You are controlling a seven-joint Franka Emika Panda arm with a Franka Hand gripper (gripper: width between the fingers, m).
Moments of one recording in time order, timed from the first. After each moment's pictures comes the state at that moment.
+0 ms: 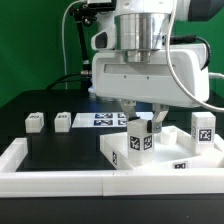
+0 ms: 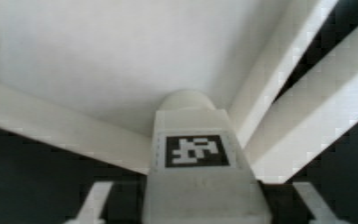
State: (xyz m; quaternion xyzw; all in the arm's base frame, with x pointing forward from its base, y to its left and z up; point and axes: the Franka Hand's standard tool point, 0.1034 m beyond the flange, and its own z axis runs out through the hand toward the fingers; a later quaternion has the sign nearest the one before) arm 0.608 0.011 0.077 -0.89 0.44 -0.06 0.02
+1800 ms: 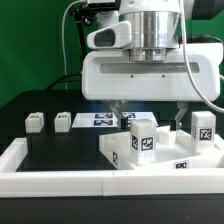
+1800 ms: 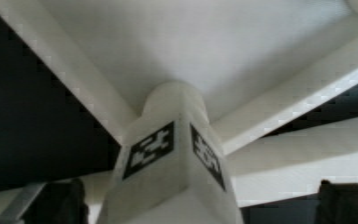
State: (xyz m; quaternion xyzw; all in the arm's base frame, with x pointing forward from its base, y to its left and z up) arm 0.611 0.017 0.080 -0.99 0.09 -0.06 0.00
